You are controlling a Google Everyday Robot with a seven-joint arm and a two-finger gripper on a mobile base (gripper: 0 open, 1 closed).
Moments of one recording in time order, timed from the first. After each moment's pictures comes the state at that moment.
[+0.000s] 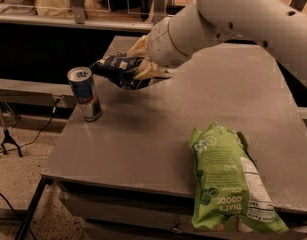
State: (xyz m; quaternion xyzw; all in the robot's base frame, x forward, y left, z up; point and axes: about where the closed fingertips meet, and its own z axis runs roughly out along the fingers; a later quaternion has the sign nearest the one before) arm 0.581 0.040 0.921 -0.76 0.51 0.05 0.40
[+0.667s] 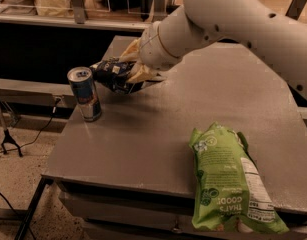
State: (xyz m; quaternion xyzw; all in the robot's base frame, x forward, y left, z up) arm 0.583 0.056 0.909 -0.77 0.50 0.07 0.39
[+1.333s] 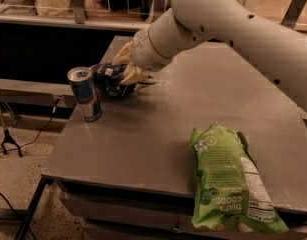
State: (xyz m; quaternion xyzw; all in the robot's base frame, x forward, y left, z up) arm 0.592 0.078 0.896 -0.77 0.50 0.09 0.38
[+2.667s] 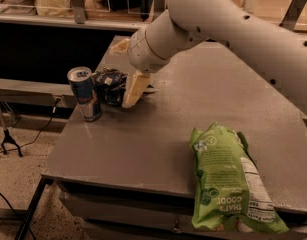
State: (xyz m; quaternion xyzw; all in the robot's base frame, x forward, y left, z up) arm 0.589 0.085 0.893 -0.77 0.50 0.10 0.38
